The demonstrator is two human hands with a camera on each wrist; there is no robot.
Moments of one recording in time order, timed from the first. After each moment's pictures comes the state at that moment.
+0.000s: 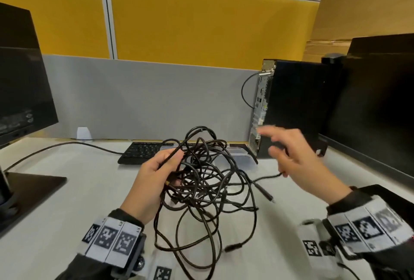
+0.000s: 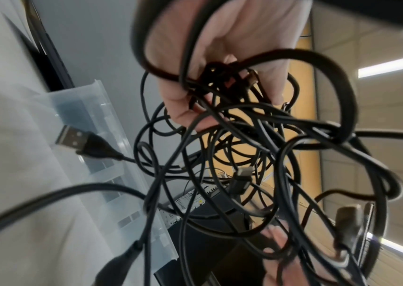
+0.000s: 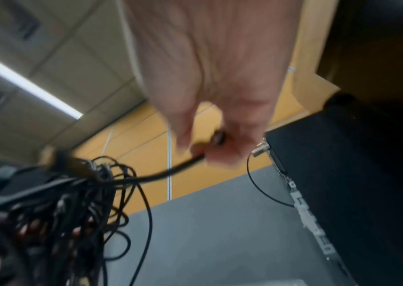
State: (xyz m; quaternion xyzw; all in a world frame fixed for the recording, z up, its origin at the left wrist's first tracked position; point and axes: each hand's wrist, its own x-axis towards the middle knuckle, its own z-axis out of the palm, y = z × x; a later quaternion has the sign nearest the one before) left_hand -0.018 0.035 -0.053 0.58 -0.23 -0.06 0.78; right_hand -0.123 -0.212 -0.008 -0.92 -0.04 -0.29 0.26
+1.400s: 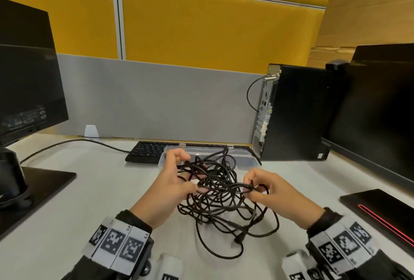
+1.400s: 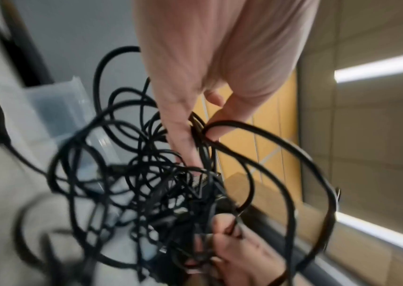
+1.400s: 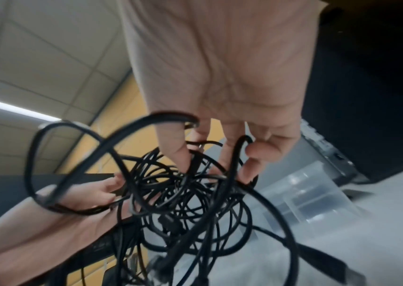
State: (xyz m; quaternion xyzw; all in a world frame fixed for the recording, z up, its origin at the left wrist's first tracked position) left_hand -0.033 0.043 -0.054 0.63 -0.29 -0.13 0.70; right_hand -0.118 -0.173 -0.050 -0.91 -0.04 -0.11 0.40
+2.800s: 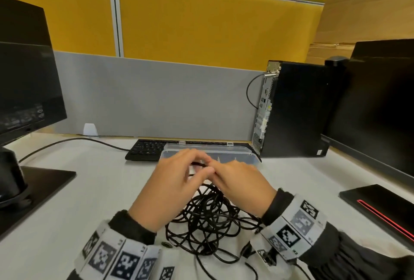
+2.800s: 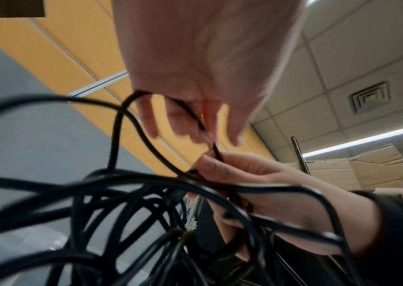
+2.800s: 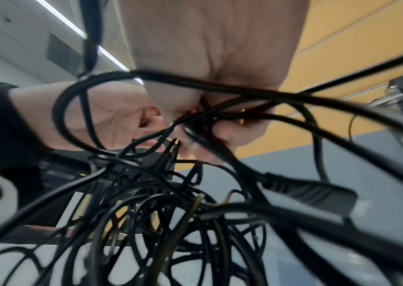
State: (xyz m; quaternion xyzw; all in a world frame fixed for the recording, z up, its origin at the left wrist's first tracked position) left_hand -0.045 0.057 -0.038 0.79 -0.41 0.16 0.42; right_hand -0.089 -0.111 -0.033 -0.98 -0.11 -0.19 0.01
